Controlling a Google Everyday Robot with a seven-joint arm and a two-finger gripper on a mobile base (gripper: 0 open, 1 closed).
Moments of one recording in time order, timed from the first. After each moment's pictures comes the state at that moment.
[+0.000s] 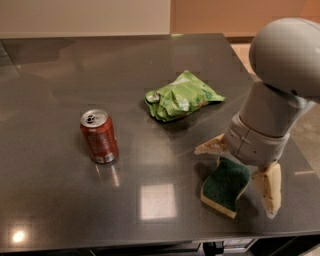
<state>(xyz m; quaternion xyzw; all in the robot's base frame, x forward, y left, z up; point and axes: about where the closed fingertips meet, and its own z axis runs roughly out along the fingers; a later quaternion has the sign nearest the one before) 0.370 -0.149 0.833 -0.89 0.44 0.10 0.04</state>
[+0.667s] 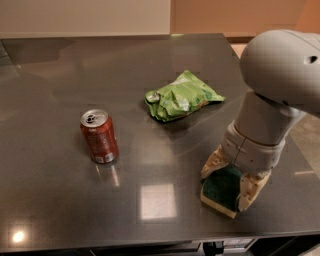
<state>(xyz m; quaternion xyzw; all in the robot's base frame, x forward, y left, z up) 0.358 -0.148 0.821 -0.90 0.42 0.10 0.02</state>
